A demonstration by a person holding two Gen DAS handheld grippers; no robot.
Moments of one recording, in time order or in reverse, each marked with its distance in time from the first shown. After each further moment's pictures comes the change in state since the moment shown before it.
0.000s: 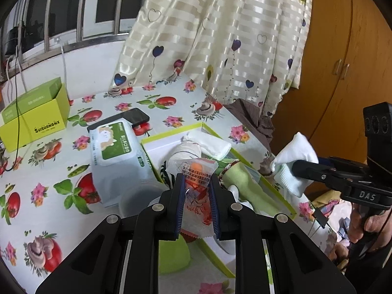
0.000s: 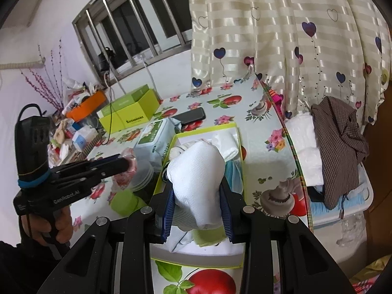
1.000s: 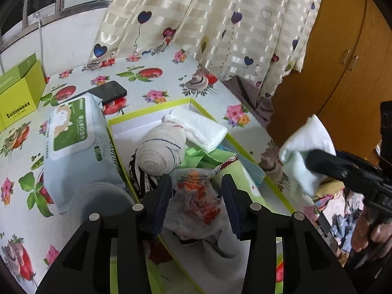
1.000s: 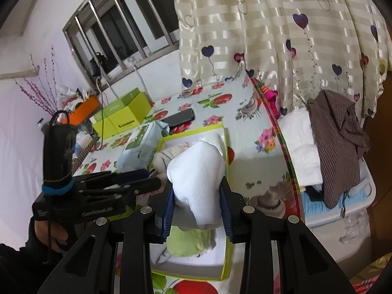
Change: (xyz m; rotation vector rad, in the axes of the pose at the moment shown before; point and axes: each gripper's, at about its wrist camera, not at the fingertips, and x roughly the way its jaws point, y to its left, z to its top) left arm 0.067 -0.012 0.006 -0.041 0.134 -0.057; right arm 0.012 -0.028 0.007 0.035 -0.004 0.003
